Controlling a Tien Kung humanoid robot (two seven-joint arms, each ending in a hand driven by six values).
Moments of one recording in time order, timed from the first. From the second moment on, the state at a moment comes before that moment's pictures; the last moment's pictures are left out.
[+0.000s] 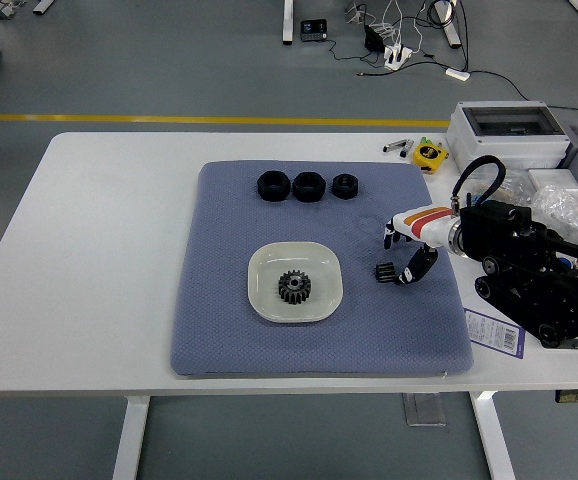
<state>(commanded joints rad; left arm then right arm) -0.14 0.03 -1.11 -0.18 0.55 0.24 0.09 1.03 -0.23 0.31 0.78 -1.79 0.15 -0.07</state>
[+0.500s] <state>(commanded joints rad) -0.14 0.03 -1.11 -0.18 0.55 0.24 0.09 1.02 -0.21 0.28 0.77 -1.76 0.16 -0.08</state>
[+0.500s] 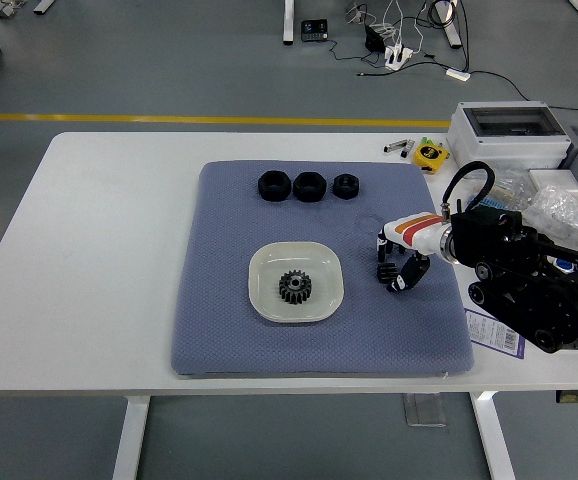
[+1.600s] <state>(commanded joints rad) -0.14 0.03 -1.11 -0.18 0.56 0.24 0.09 1.01 -0.21 0.27 0.78 -1.69 0.13 -0.07</state>
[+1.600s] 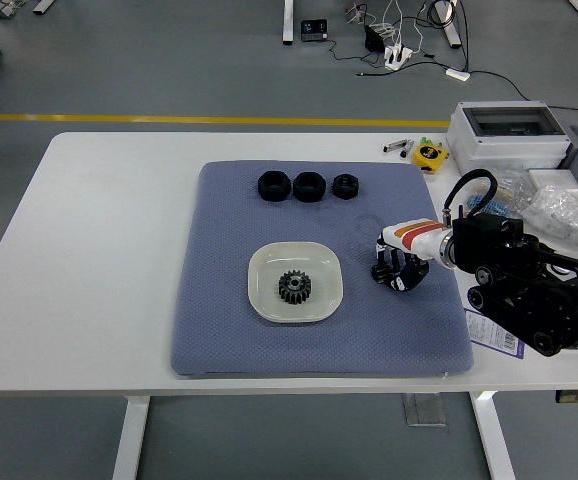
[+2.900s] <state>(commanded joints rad) -0.14 0.03 -1.10 -0.18 0.55 0.24 0.09 1.03 -0.15 0.37 0.97 -1.68 0.17 -0.18</state>
